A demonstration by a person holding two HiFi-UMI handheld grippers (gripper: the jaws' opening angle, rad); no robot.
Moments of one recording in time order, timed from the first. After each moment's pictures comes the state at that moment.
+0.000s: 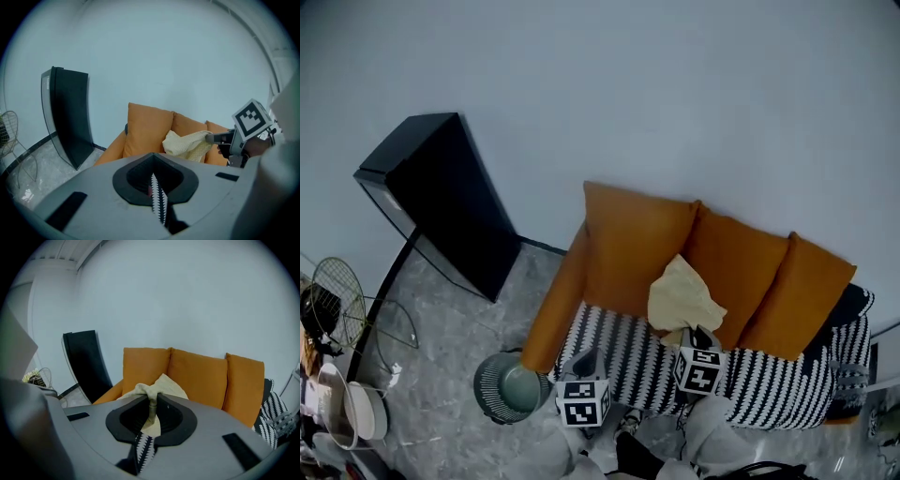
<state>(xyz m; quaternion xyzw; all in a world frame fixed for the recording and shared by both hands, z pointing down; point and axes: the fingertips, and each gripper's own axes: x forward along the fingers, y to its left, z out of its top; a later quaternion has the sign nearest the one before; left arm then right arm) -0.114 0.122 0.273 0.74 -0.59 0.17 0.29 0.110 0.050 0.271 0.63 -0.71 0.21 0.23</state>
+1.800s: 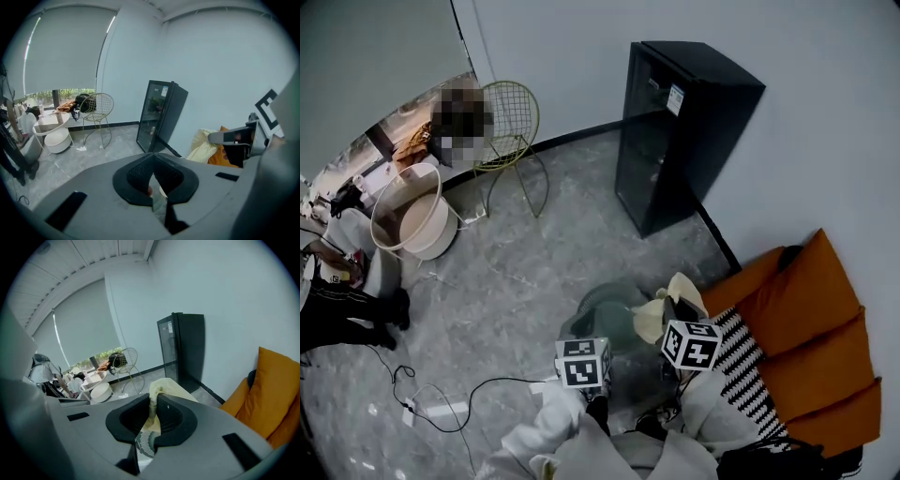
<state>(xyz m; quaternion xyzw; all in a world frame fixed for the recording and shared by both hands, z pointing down) -0.539 0.394 0.273 0.43 -0.83 0.04 0.35 -0.450 0.237 0.252 0.23 -0.91 0.18 0.30</state>
